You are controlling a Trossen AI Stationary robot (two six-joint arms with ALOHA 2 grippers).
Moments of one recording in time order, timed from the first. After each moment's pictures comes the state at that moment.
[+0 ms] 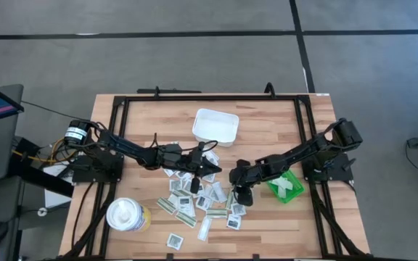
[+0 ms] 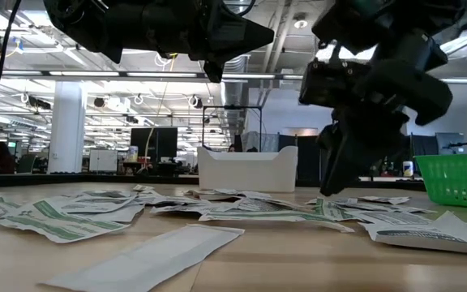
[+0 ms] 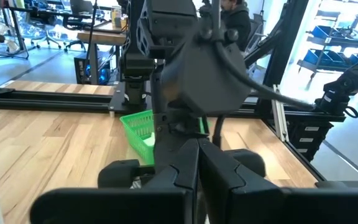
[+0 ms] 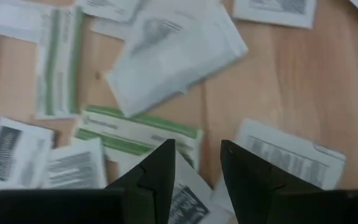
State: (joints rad) left arm -0.16 1.50 0.75 0.83 0.01 -0.06; right arm 0.27 1.72 0.78 -0.06 0.01 0.33
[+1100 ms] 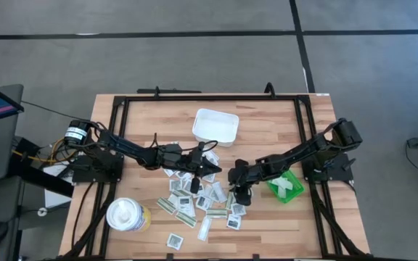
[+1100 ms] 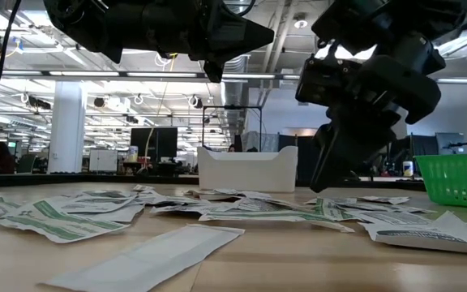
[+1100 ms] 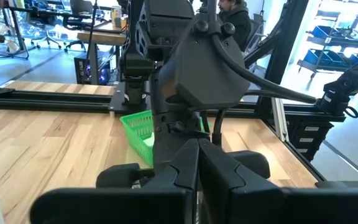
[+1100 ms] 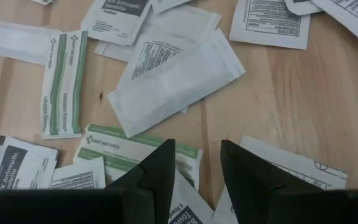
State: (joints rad) left arm -0.16 1.50 0.75 0.83 0.01 -0.06; right arm 0.27 1.72 0.76 0.02 0.00 0.34
